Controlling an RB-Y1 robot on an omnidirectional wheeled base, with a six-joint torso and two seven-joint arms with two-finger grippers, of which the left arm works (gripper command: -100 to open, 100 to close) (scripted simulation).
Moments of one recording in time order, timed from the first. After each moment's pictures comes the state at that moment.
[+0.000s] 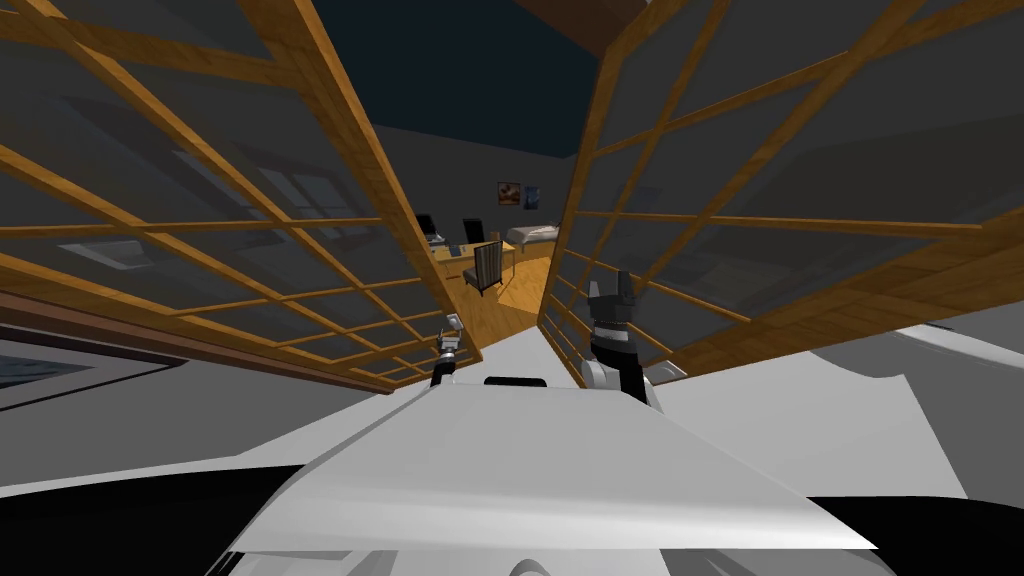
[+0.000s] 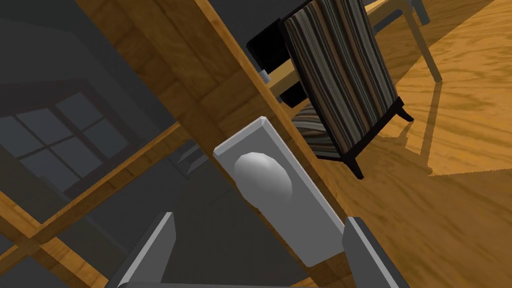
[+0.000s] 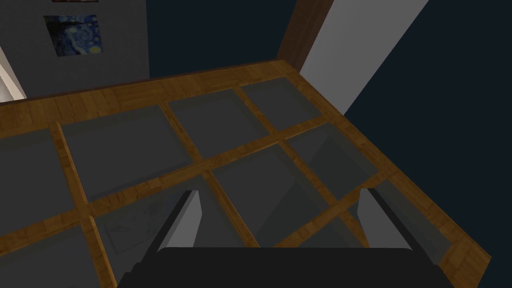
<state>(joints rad) 0.03 0.21 -0.02 -0.74 0.44 -0.87 0.85</state>
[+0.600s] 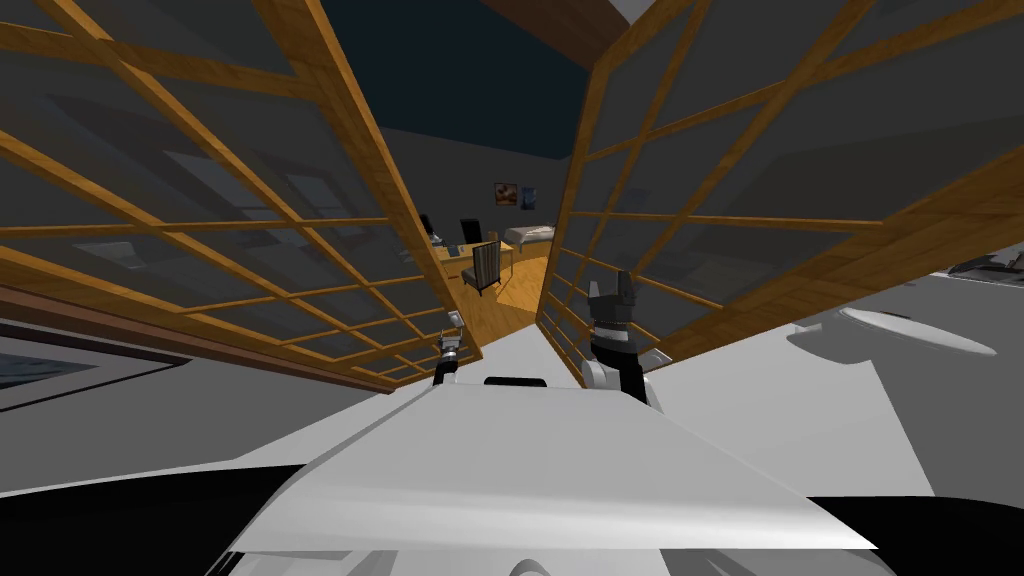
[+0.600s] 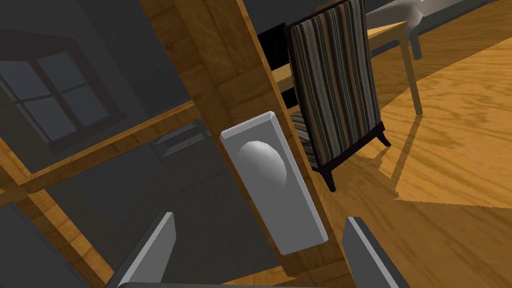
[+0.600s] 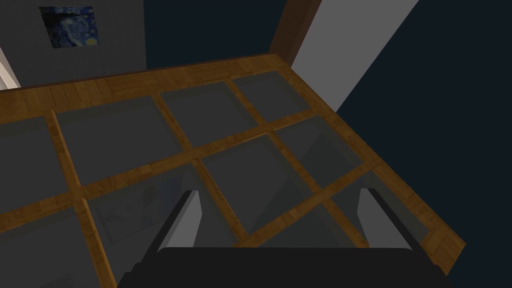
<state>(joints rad) 0.03 0.20 -0.04 -0.76 0.51 -0.86 0.99</state>
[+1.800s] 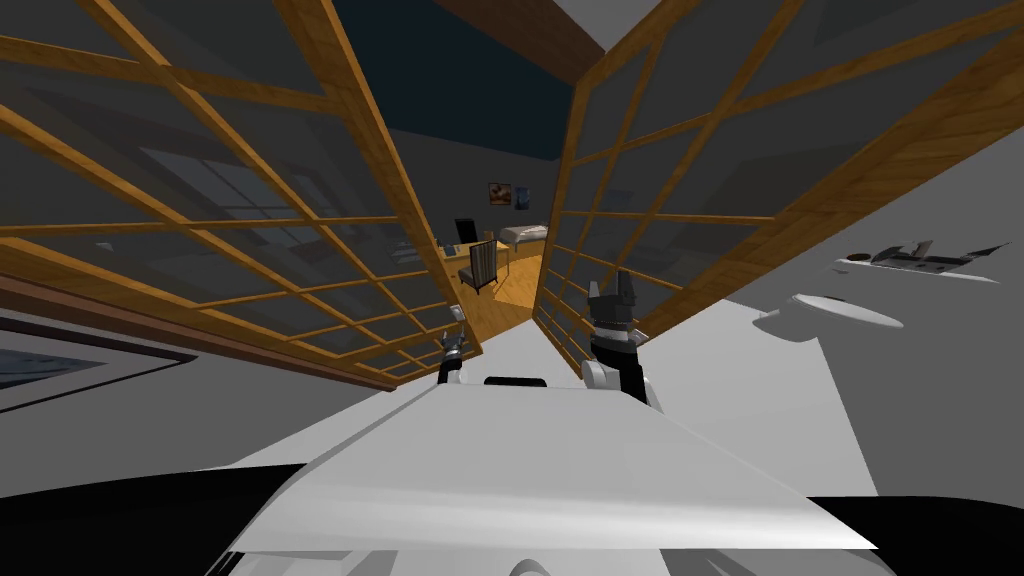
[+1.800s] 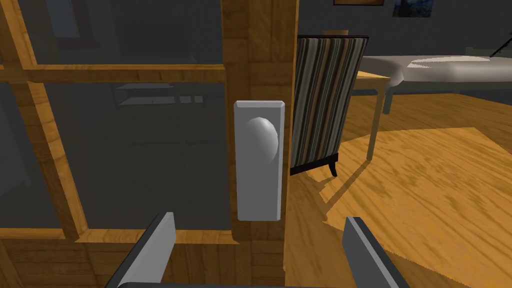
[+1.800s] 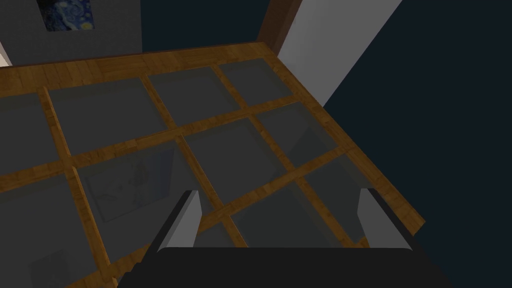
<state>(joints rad) 0.02 0.18 -0.08 -0.79 0.63 -0.84 1.29</state>
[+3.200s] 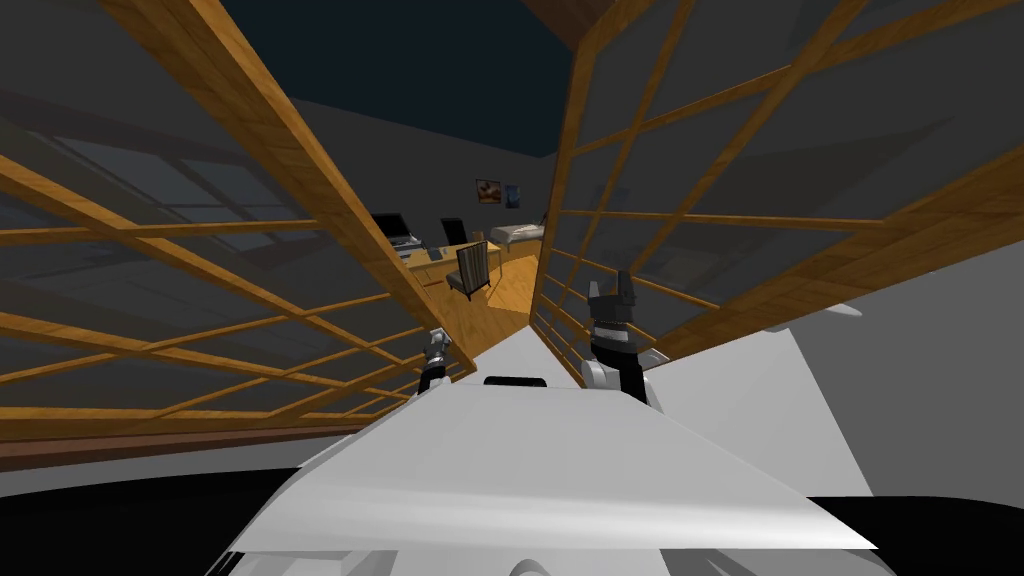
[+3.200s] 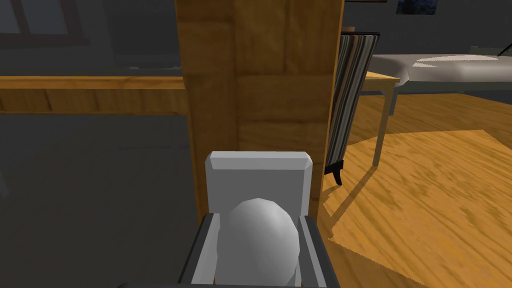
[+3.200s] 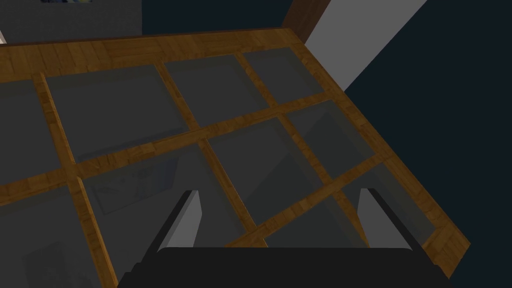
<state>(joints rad) 0.06 0.29 -0.06 -0.72 0.65 -0.89 1.43</state>
